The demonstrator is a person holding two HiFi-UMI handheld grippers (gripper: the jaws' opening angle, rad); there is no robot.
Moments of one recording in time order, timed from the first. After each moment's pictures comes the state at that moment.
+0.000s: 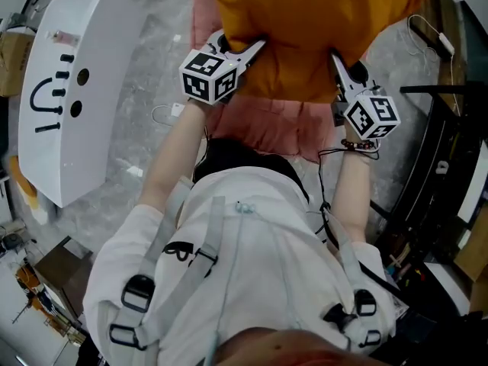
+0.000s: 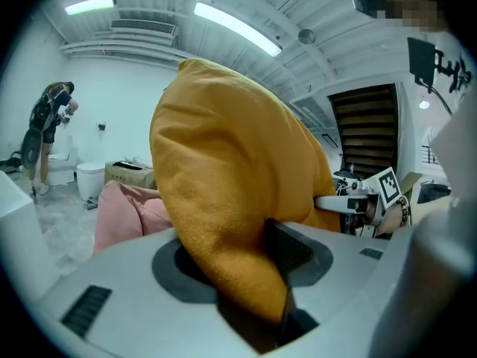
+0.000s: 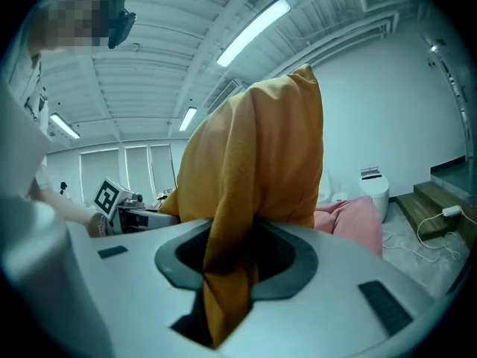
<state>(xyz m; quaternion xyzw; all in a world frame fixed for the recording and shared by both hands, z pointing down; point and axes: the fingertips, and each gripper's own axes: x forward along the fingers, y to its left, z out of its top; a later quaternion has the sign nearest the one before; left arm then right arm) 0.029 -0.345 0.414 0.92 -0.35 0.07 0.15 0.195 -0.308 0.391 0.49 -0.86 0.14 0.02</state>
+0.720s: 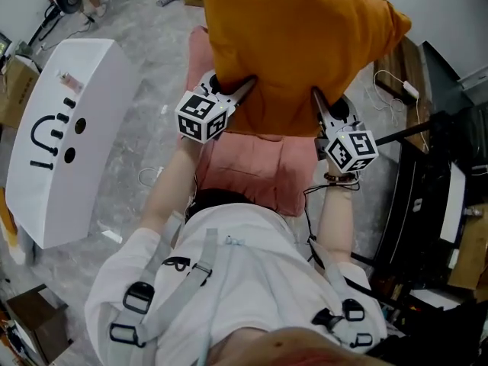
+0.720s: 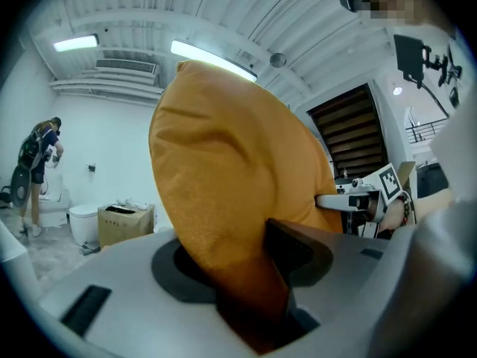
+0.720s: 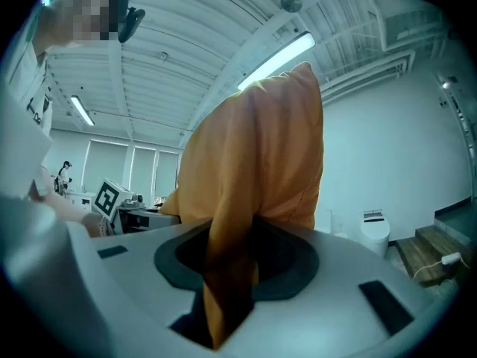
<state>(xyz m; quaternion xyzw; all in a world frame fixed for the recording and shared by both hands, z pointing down) 0.044 -0.333 0.305 0.94 -0.35 0.00 0.03 0.208 -0.288 0.284 0.49 -0.87 0.02 -0.02</state>
